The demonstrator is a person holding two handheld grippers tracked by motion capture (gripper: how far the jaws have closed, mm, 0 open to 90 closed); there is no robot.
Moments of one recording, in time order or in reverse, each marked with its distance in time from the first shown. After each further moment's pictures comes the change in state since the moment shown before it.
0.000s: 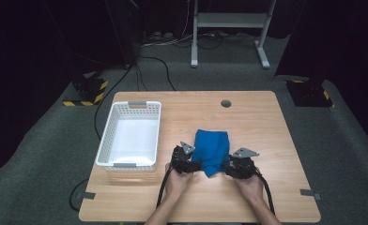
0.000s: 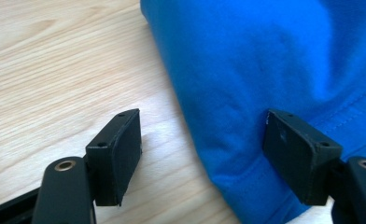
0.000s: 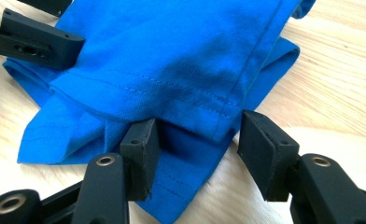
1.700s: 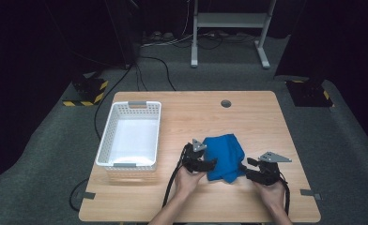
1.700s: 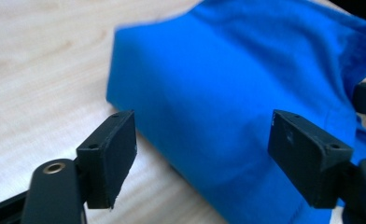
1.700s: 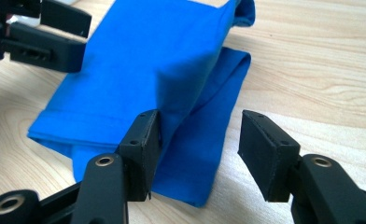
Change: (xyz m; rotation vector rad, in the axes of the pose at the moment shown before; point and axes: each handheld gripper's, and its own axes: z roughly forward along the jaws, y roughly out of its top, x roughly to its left) left arm -0.037 0.022 -0.005 -0.049 -0.198 0.004; right arm -0.040 -0.028 -0.063 -0.089 0.052 0.139
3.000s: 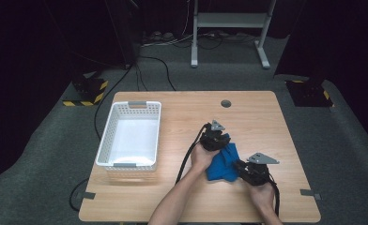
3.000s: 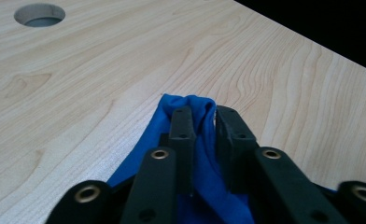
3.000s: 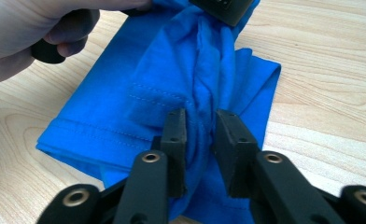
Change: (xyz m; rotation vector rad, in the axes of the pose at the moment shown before) left arm 0.004 0.074 0.061 -0.029 -0.162 0.162; right arm 0.031 0.006 0.014 -0.005 -0.038 -0.034
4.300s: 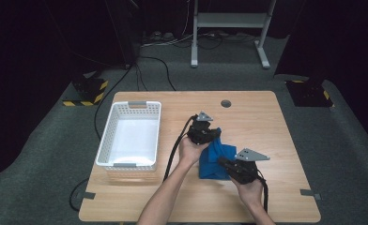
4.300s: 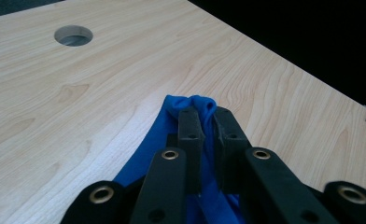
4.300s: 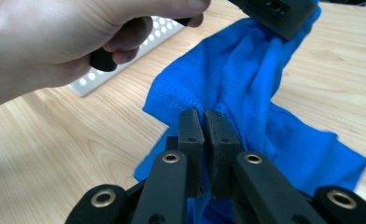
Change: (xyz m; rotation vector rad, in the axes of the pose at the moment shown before) left arm 0.014 0.021 -0.054 -0.001 -0.039 -0.044; right arm 0.045 0.038 -0.007 -0.083 0.151 -0.040
